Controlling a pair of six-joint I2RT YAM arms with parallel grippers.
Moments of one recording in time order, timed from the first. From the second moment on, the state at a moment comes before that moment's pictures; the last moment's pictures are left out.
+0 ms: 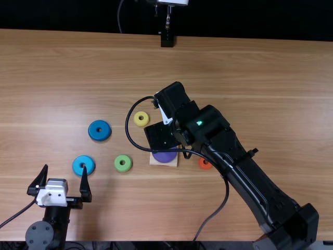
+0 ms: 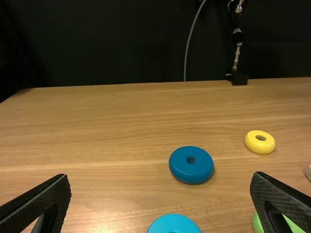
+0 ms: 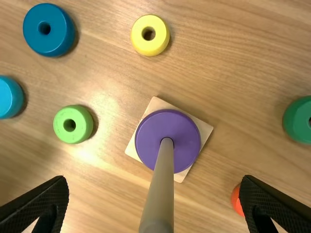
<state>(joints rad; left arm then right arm) -0.04 0.01 0.02 -0.08 -0.02 0.00 0.61 1.83 1.73 -1.06 -0.04 0.19</state>
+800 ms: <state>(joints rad) -0.04 0.01 0.02 -0.07 -0.02 0.00 0.48 1.74 1.71 -0.63 -0.04 0.20</state>
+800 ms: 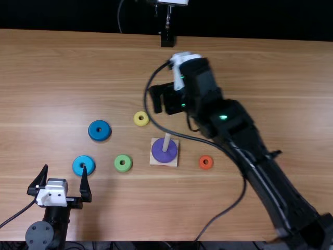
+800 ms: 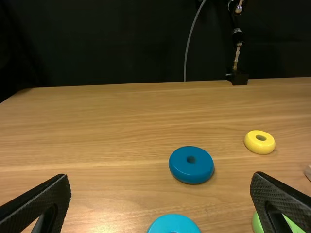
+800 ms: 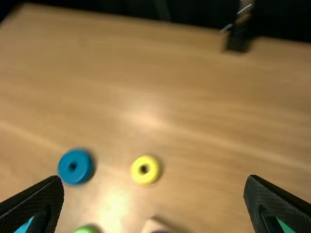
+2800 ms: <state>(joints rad) -0.04 0.01 0.02 -0.07 -0.02 0.00 0.03 0.01 0.12 0.24 -0.04 0.19</state>
